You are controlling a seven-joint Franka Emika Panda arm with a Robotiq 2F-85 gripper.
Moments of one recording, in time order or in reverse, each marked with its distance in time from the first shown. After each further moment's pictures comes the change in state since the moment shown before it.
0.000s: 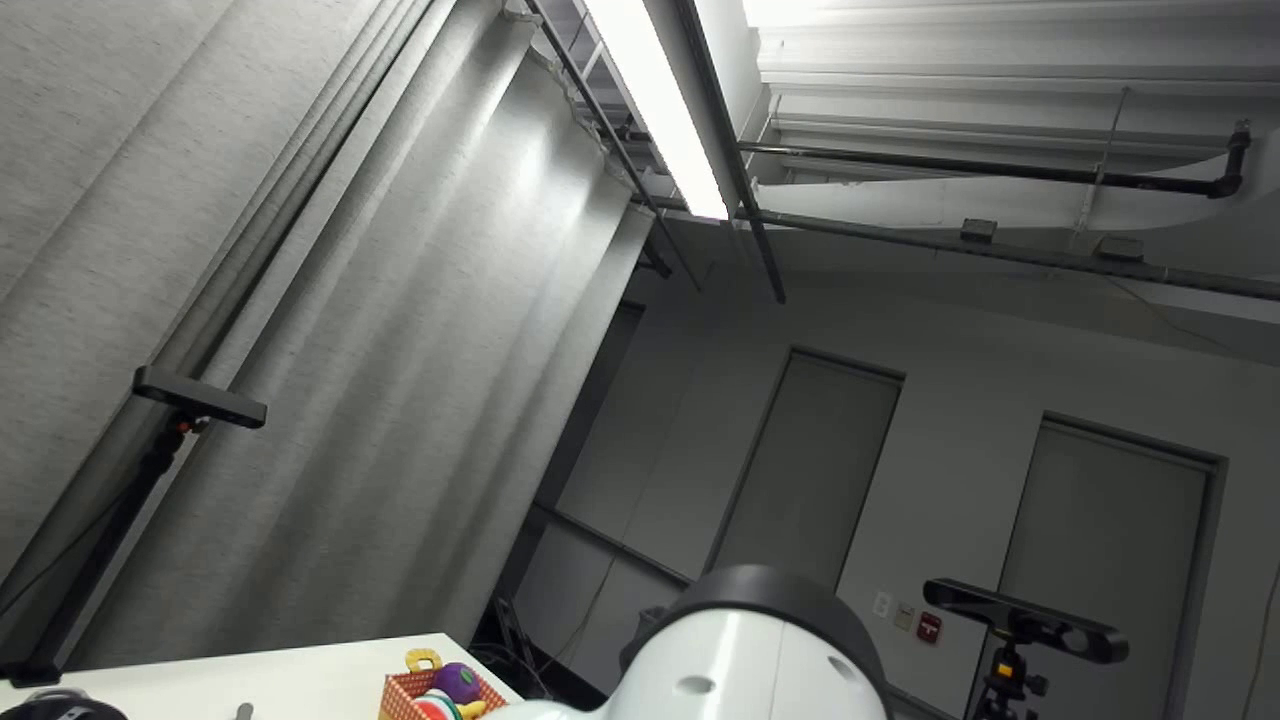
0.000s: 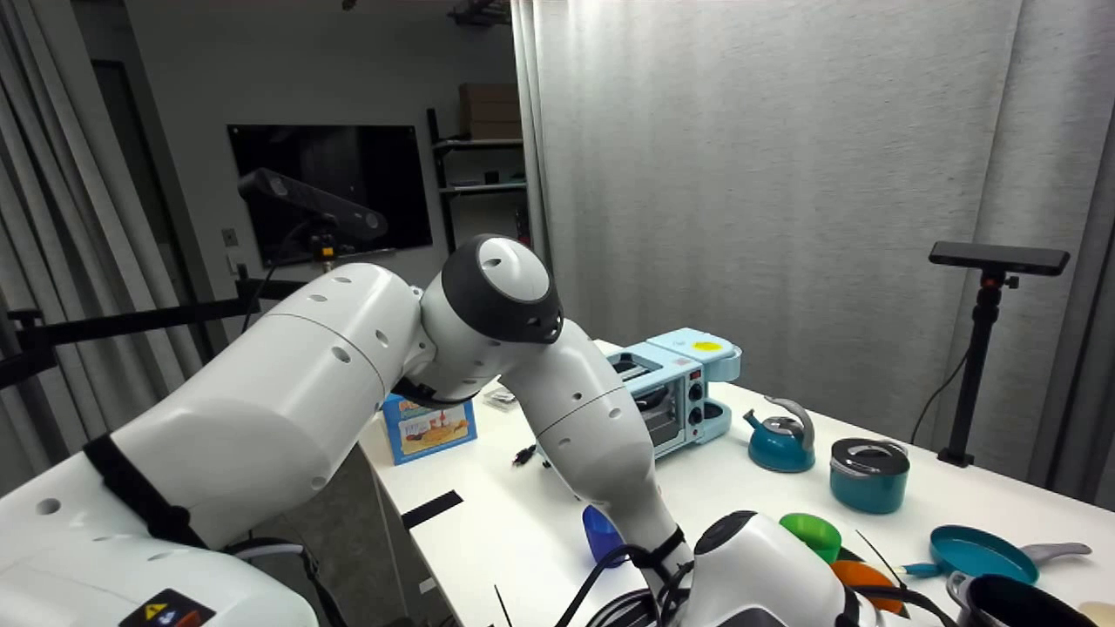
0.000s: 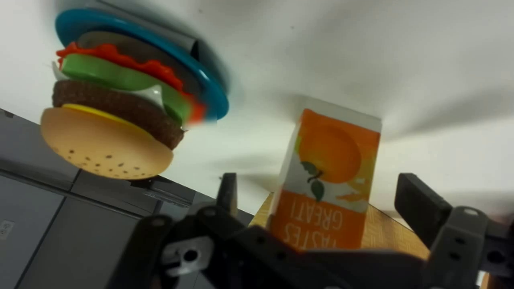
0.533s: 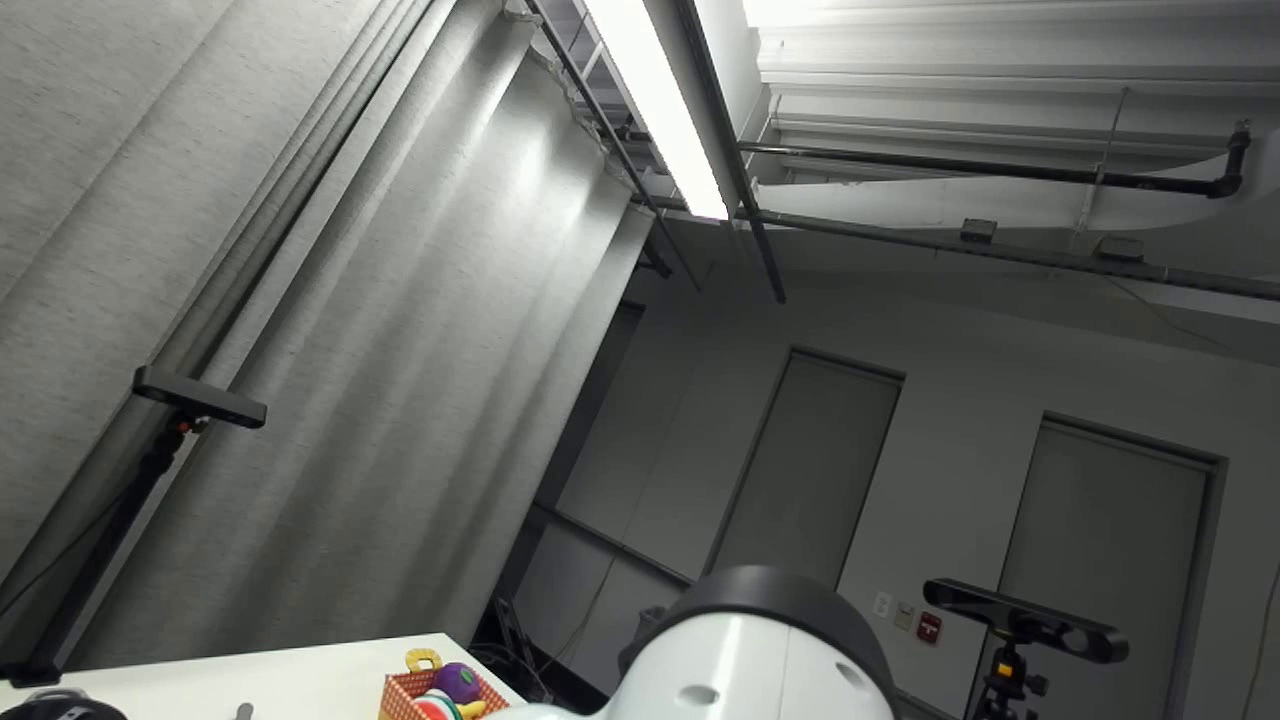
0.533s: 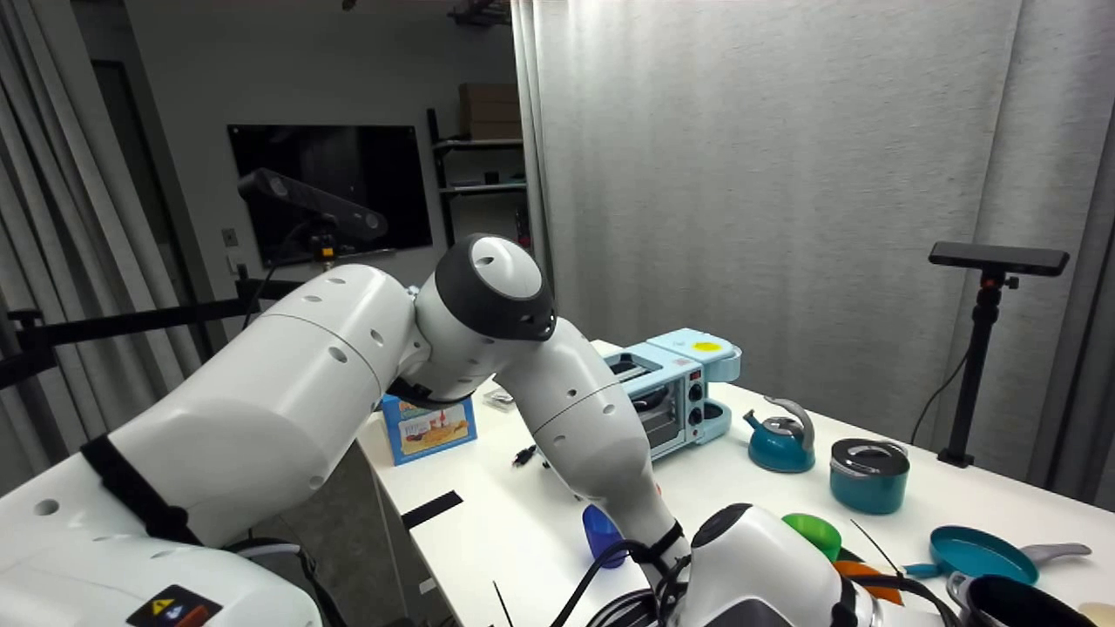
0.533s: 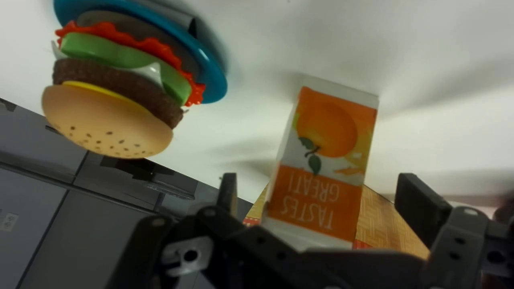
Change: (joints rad) arm 0.027 0.002 -0.022 -0.005 0.020 0.000 0.000
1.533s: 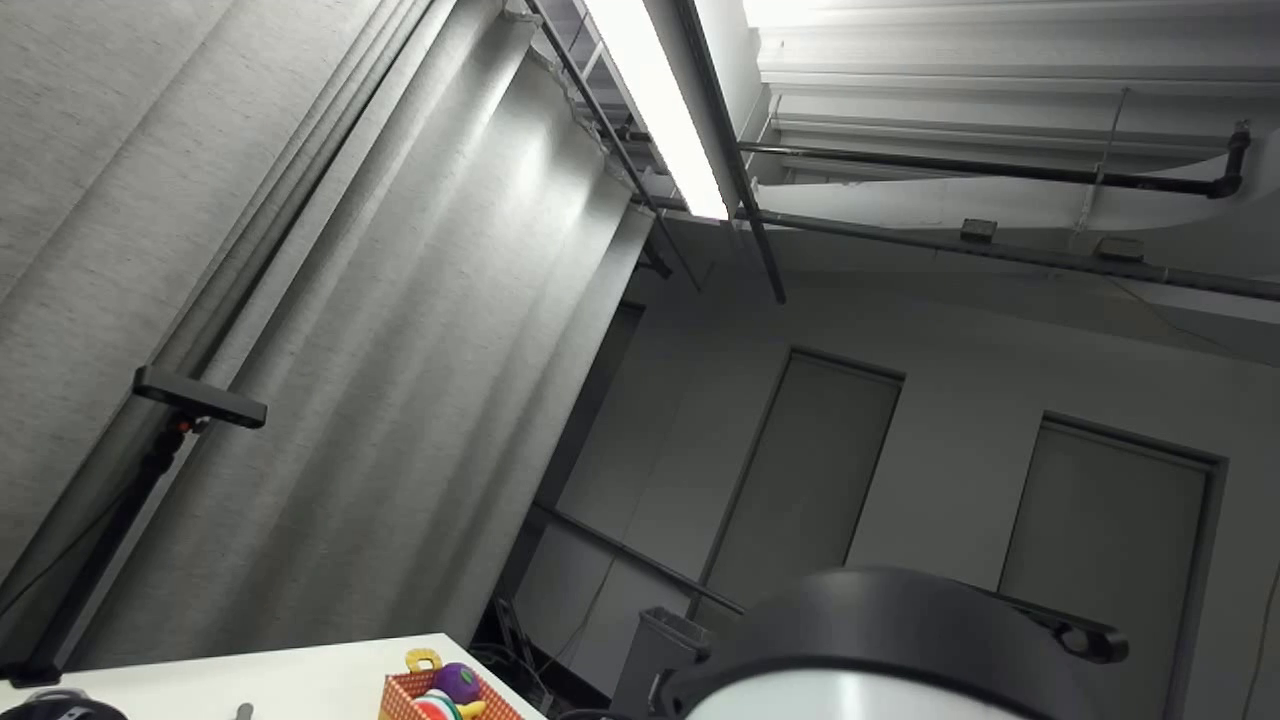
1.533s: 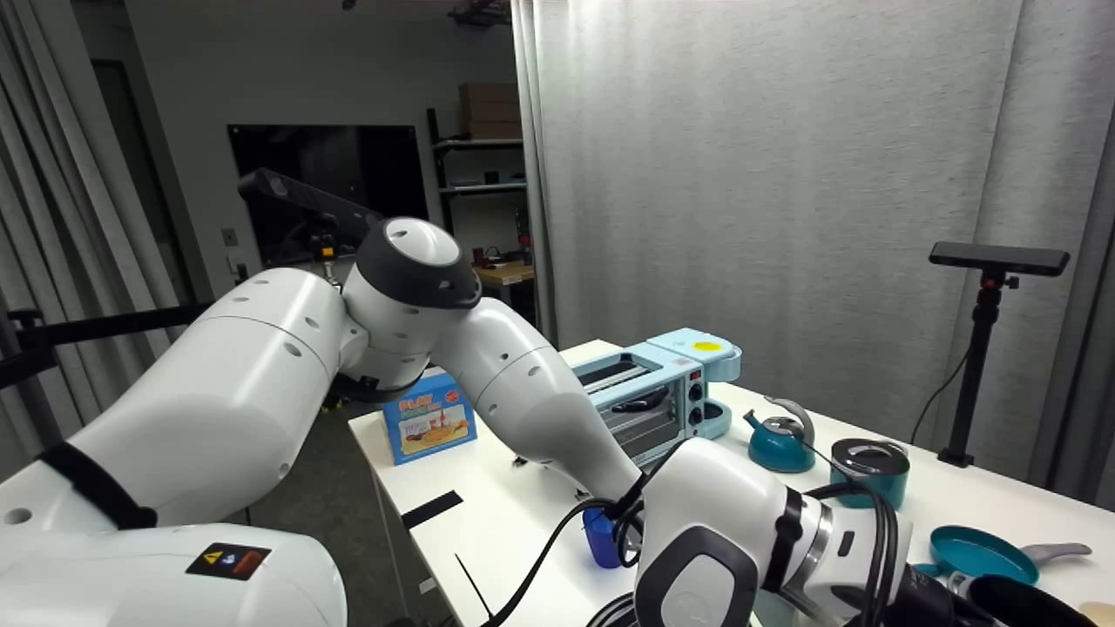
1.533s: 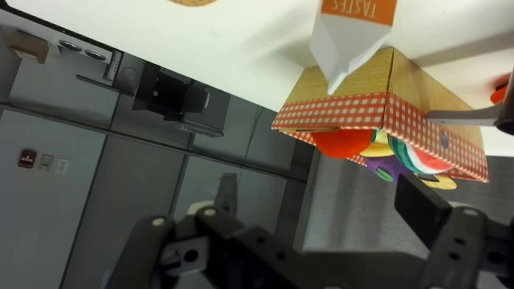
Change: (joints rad) arm 0.286 -0.002 -0.212 -0.165 0.174 -0.007 -0.001
